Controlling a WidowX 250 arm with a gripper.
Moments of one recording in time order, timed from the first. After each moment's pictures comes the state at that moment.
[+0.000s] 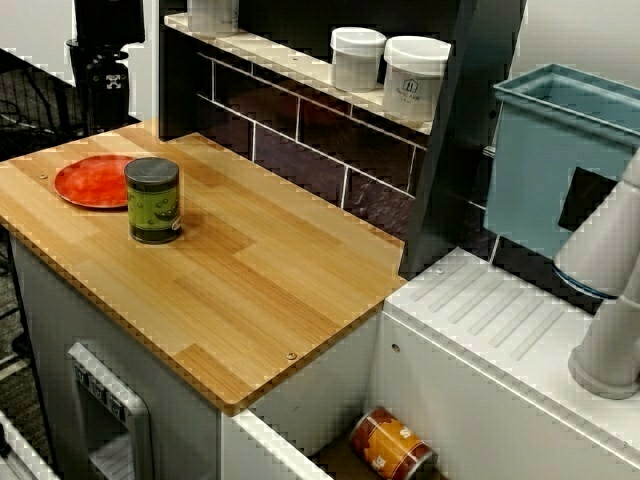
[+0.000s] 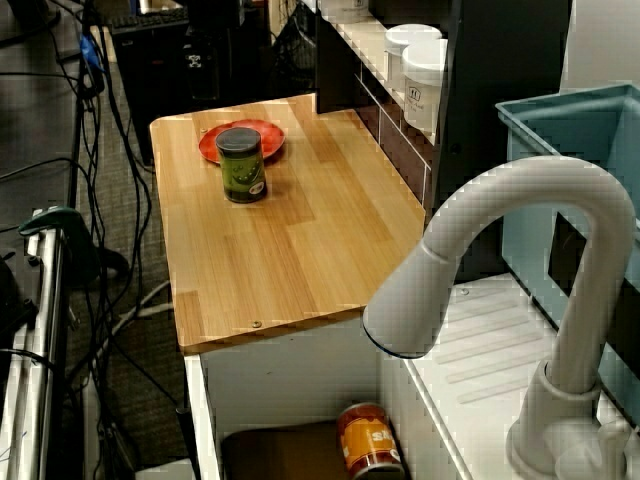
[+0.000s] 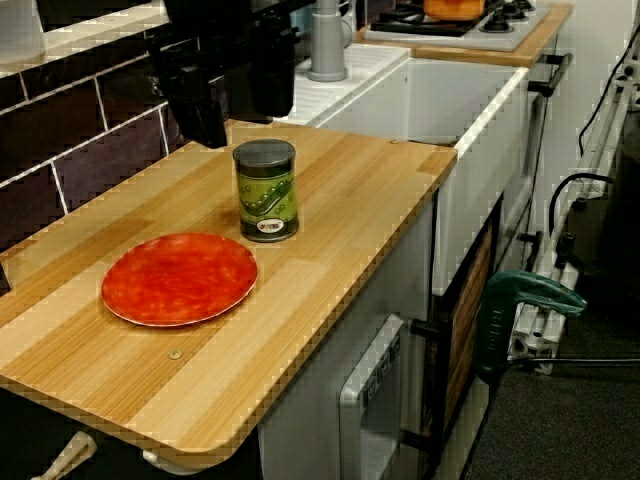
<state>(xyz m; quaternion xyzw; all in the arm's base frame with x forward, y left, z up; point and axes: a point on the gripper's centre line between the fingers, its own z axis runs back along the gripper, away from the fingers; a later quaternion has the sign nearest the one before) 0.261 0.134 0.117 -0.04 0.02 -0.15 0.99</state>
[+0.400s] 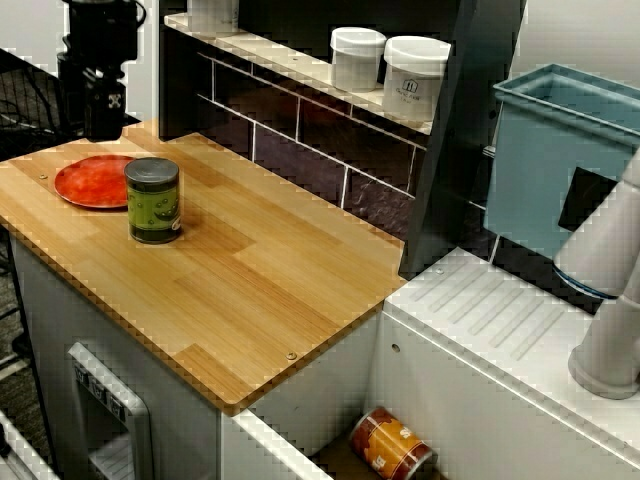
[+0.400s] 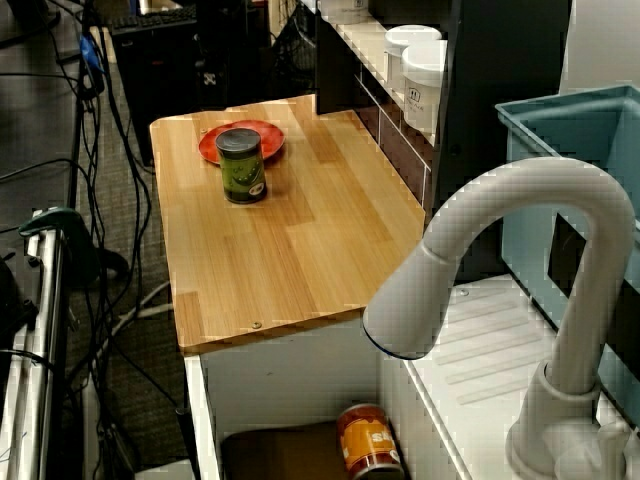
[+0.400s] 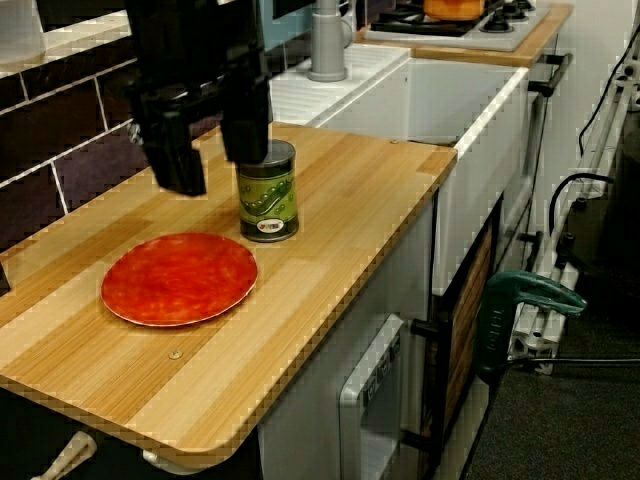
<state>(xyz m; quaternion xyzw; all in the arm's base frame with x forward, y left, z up) 0.266 0.156 0.094 0.01 0.04 -0.09 0.99</state>
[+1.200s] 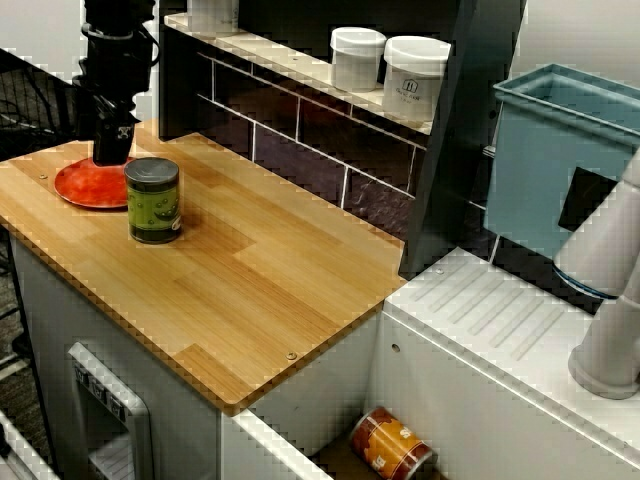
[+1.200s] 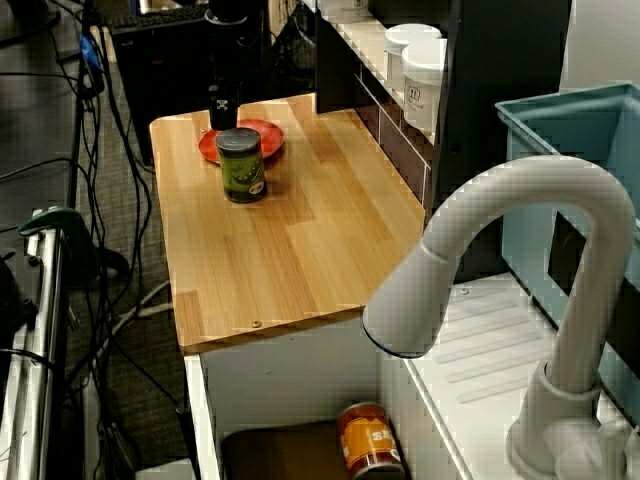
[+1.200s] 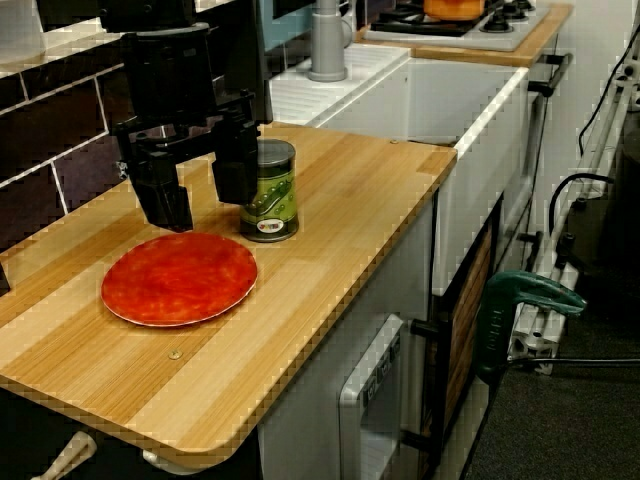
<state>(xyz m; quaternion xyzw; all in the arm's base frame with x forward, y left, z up) 0.274 0.157 0.071 0.04 0.06 -0.12 0.99</state>
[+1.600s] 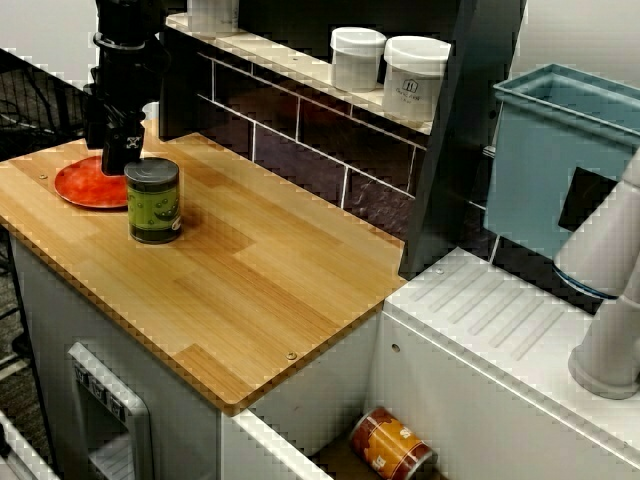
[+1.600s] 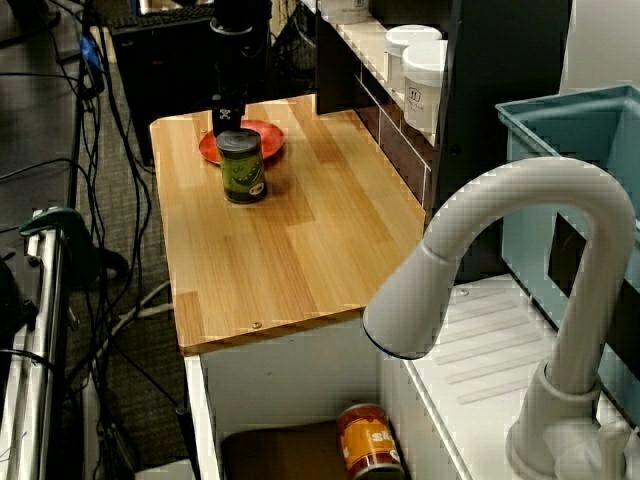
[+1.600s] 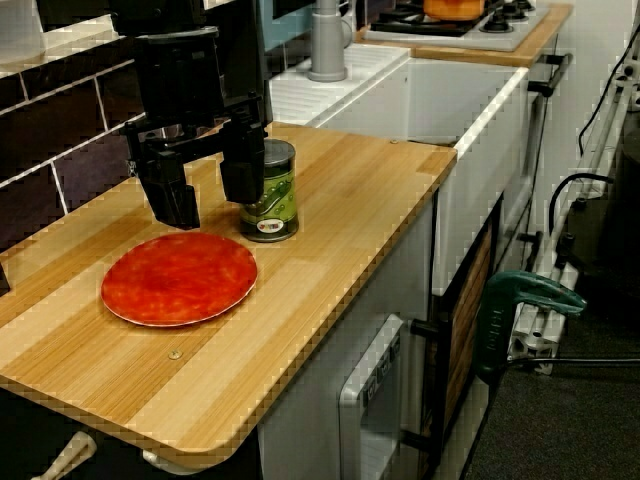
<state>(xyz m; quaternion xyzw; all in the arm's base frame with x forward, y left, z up) 0.275 0.149 0.067 0.05 0.06 -0.13 0.99</state>
